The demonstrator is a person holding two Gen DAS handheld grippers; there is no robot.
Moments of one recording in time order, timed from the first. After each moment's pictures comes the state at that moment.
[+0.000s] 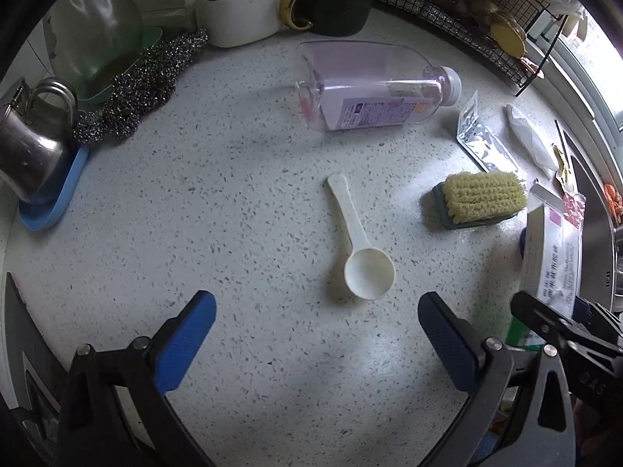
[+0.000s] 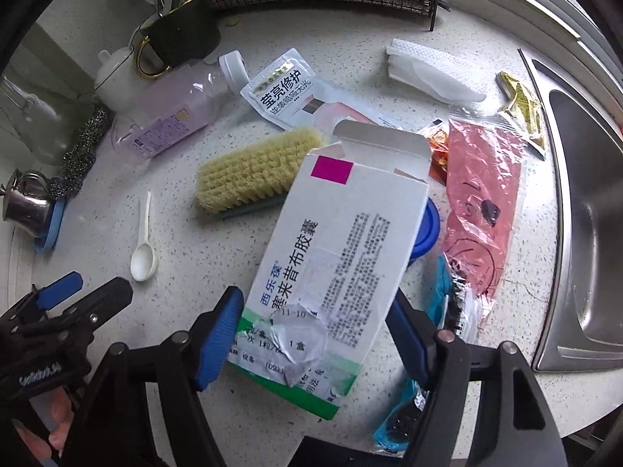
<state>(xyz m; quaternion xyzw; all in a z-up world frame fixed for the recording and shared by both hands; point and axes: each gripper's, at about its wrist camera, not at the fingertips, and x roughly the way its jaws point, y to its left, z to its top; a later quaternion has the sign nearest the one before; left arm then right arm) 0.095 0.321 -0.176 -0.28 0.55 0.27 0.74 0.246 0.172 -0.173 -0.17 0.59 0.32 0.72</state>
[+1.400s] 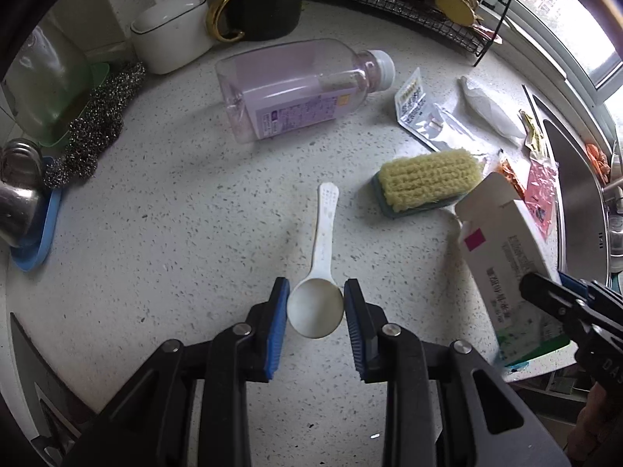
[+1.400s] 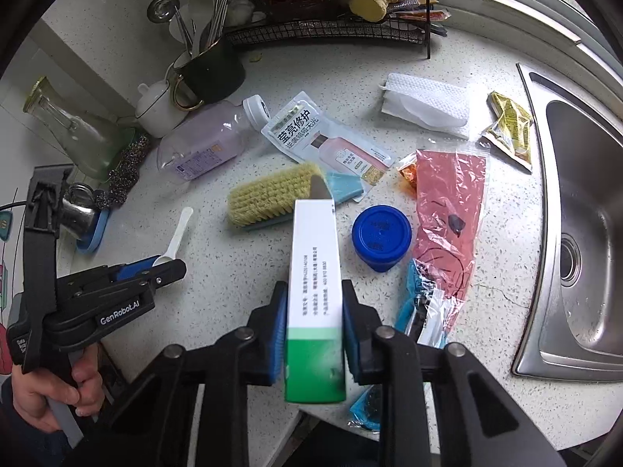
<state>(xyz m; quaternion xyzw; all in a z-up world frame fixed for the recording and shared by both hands) 0.127 0.285 -0.159 -0.24 0.57 0.21 0.76 0.259 0.132 -0.132 -0.12 0.57 0.38 0.71</state>
